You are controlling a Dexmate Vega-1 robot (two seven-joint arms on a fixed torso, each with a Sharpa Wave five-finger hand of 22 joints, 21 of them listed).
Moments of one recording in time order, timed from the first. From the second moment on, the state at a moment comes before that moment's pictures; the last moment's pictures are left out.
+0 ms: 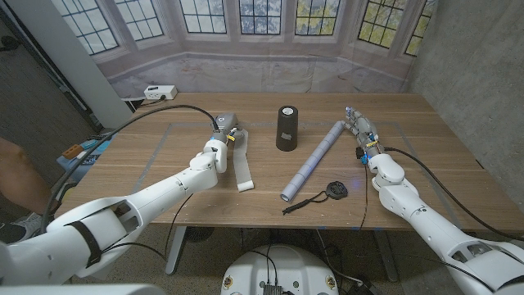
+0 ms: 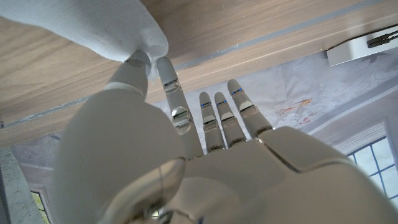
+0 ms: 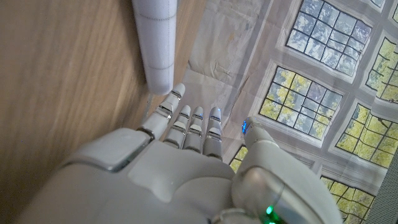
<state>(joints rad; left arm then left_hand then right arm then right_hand) 0.51 0.52 0.92 -1.27 0.55 0.44 0.45 1.09 -0.11 0.37 -0.16 0.30 1.20 -0.02 0.30 0.25 0.51 -0.01 0.21 0.18 0.41 -0.03 0.20 0.18 0.43 0.06 0.29 0.20 -0.81 -0.45 -0.37 -1.11 0.57 0.44 -0.05 0.37 0.18 0.41 -0.07 0.18 0.33 0.01 0.20 0.18 0.24 0.03 0.20 0.19 0.15 -0.04 0.23 0.23 0.44 -0.05 0.19 0.17</state>
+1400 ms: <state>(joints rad) 0.60 0.60 0.86 -1.42 0.57 0.40 0.48 1.09 -0.11 0.38 -0.16 0.31 1.21 -0.02 0.30 0.25 0.52 -0.01 0.21 0.18 0.41 -0.02 0.20 0.18 0.43 0.06 0.29 0.20 -0.82 -0.46 -0.38 -1.16 0.55 0.42 -0.07 0.37 0.18 0.41 -0.07 0.18 0.34 0.01 0.20 0.18 0.24 0.03 0.20 0.19 0.15 -0.04 0.23 0.23 0.44 -0.05 0.19 0.17</state>
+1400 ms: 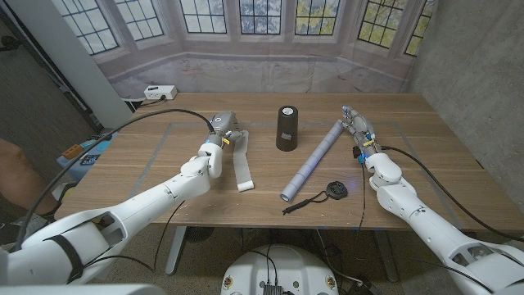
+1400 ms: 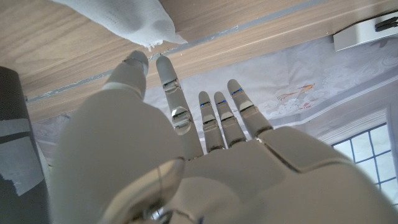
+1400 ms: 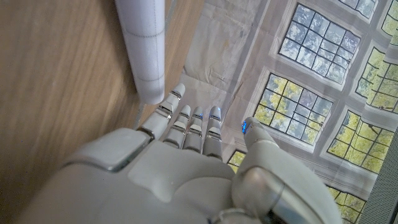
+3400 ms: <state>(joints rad) 0.51 0.57 0.91 -1.37 0.56 0.50 0.27 1.02 -0.04 0.36 -0.13 0.31 1.02 0.02 0.22 0.22 0.32 0.09 0.19 0.18 0.22 0.06 0.18 0.18 0.30 0.08 0.24 0.20 -0.82 -0.46 -0.38 -1.16 0.56 0.40 -0.07 0.37 0.18 0.41 -0.07 0.18 0.34 0.01 0.20 0.18 0.25 0.03 0.20 0.19 0.15 -0.04 0.23 0.23 0.44 -0.05 0.19 0.17</state>
